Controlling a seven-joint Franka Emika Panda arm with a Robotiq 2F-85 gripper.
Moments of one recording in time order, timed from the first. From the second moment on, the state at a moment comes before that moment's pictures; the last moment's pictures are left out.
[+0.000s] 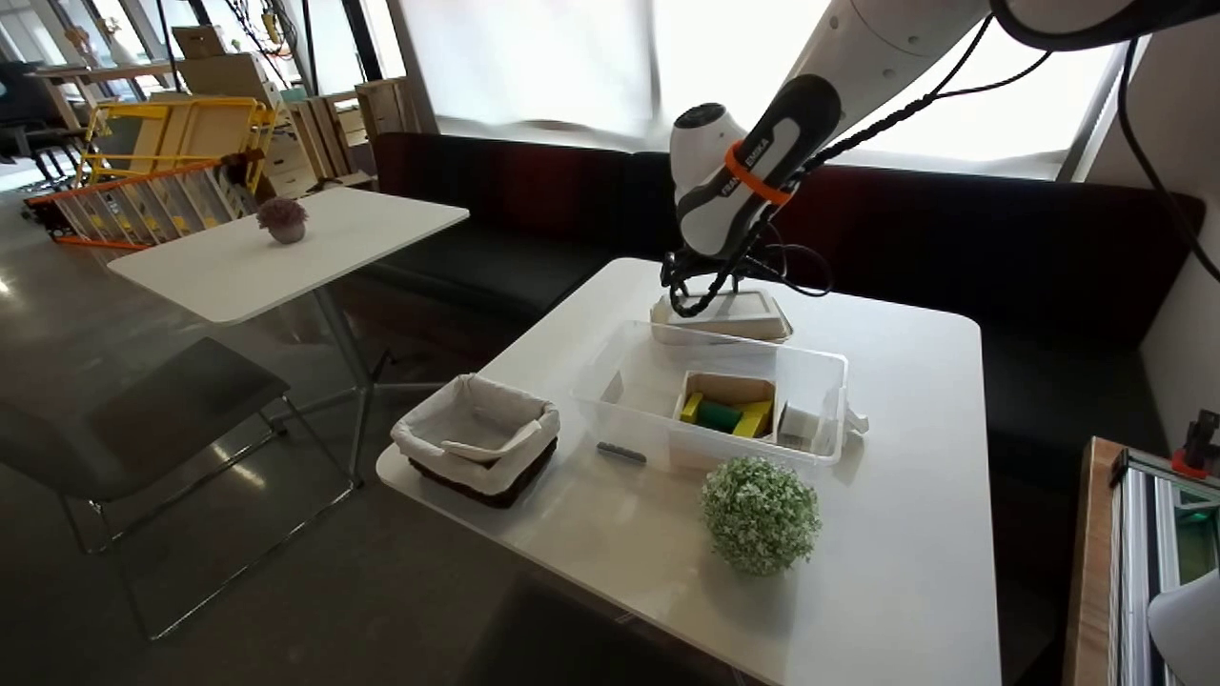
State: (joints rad) arm -0.02 0.70 -0.30 -1.73 -0.19 2.59 0.76
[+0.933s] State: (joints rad) arm 0.00 0.75 -0.33 -1.71 -0.19 2.79 0.55
